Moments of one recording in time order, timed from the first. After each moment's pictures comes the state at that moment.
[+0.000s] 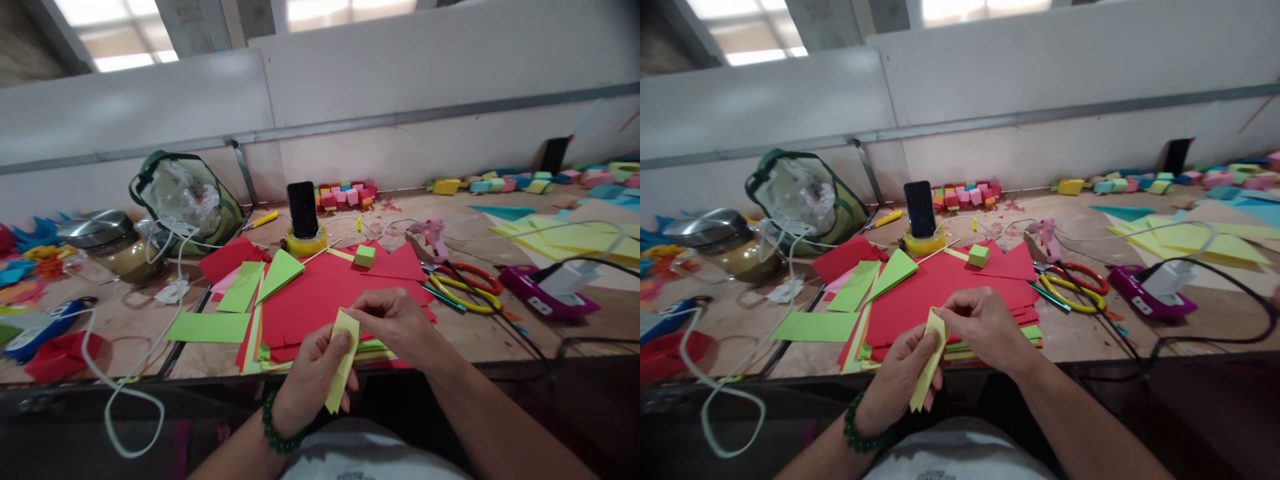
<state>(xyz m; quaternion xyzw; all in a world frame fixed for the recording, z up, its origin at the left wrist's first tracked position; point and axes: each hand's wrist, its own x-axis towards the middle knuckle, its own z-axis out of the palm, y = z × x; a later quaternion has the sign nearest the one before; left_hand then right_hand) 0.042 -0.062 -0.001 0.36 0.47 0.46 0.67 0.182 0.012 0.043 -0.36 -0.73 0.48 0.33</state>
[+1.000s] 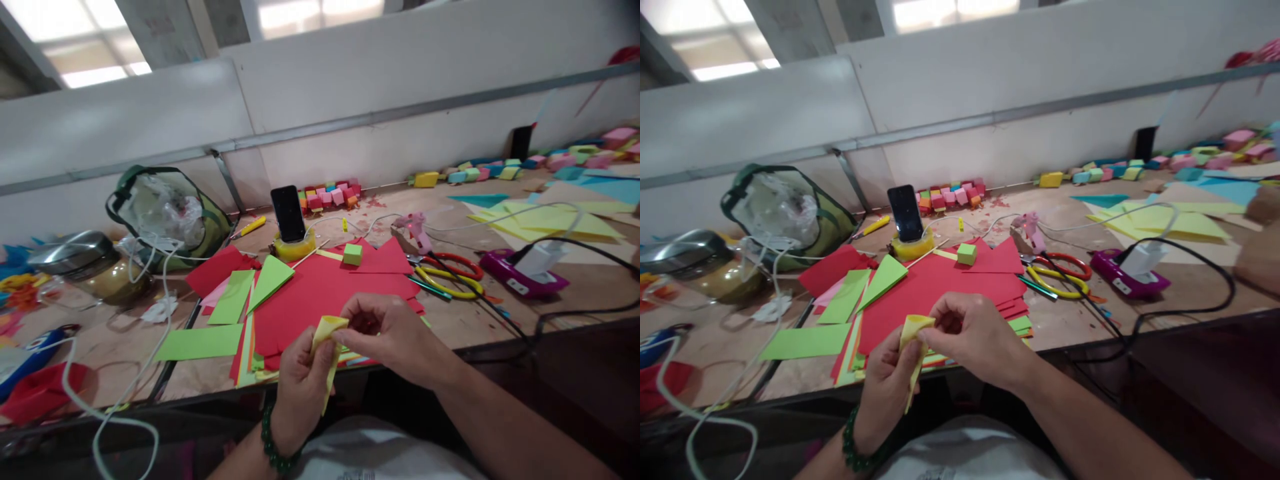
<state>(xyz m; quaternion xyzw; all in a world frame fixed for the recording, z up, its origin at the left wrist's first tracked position) 0.042 -0.070 -0.004 0.47 0.51 0.55 0.46 0.188 -0.009 0.052 -0.38 -0.70 0.52 0.31</state>
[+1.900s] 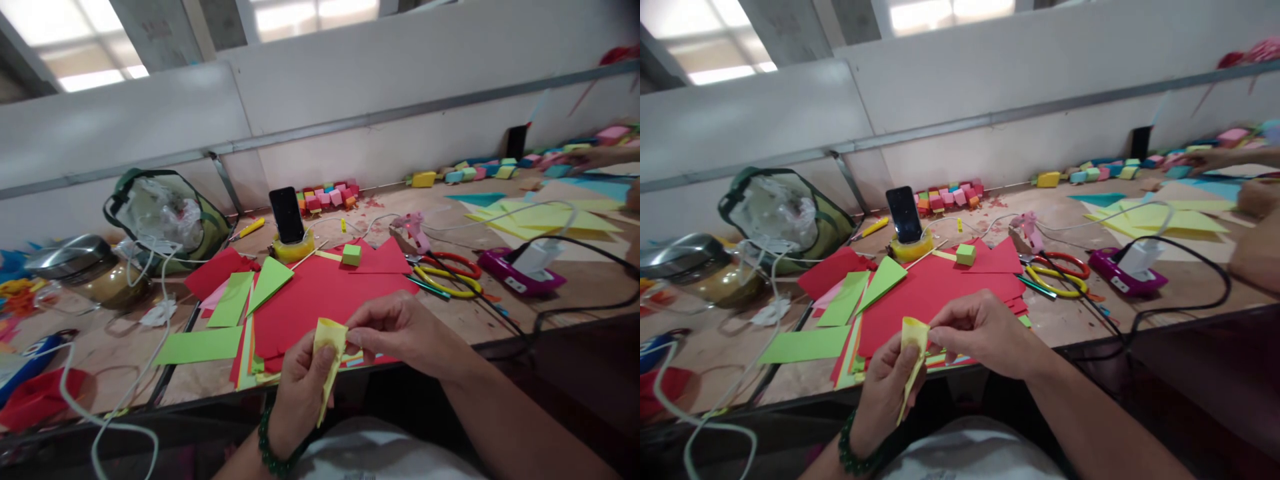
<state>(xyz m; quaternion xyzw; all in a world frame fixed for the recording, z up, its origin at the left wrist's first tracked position) 0.040 -0.072 -0.004 0.41 0.46 0.54 0.57 0.202 -0.005 0.060 -0.31 -0.66 0.63 0.28</state>
